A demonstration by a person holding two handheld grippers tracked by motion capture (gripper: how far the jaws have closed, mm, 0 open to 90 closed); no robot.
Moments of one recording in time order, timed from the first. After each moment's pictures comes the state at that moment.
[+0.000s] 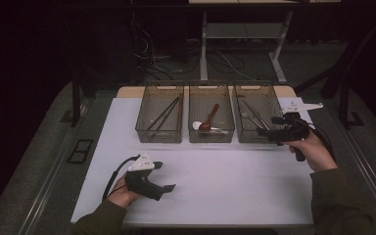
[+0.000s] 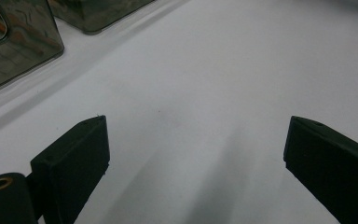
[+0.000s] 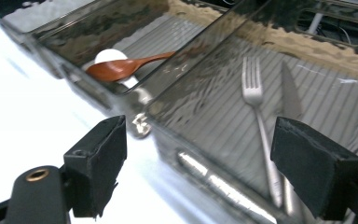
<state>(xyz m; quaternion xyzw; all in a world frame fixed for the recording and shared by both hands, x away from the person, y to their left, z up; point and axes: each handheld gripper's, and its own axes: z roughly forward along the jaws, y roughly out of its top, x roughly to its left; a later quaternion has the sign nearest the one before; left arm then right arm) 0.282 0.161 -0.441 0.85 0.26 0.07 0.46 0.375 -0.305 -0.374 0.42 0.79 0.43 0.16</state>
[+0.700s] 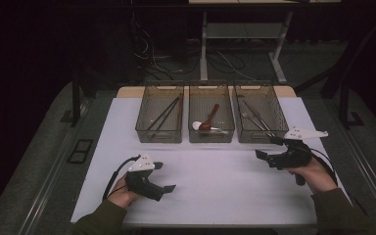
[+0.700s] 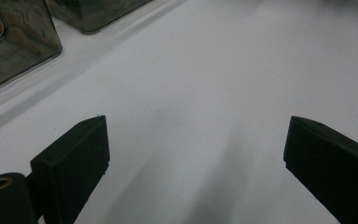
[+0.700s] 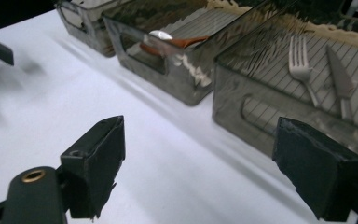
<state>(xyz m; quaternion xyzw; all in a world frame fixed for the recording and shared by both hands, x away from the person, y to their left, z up) 0.281 0.159 -0.442 0.85 0.26 0.06 0.46 0.314 -0.300 -0.401 0.39 0.78 0.46 0.15</state>
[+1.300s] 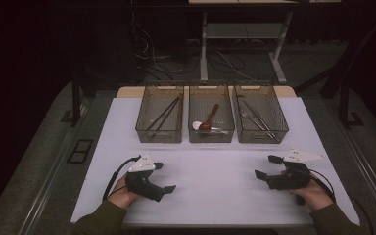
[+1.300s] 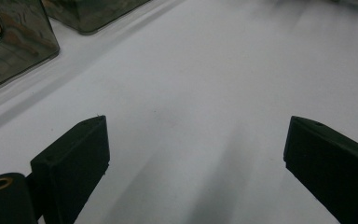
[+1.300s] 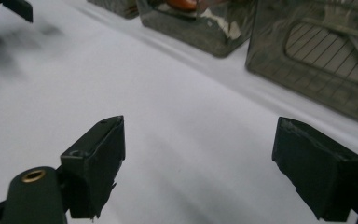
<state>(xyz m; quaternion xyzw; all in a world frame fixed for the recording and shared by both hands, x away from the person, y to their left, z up) 0.280 0.159 -0.441 0.85 0.26 0.07 0.46 0.275 -0.299 -0.440 0.38 0.79 0.46 0.13</state>
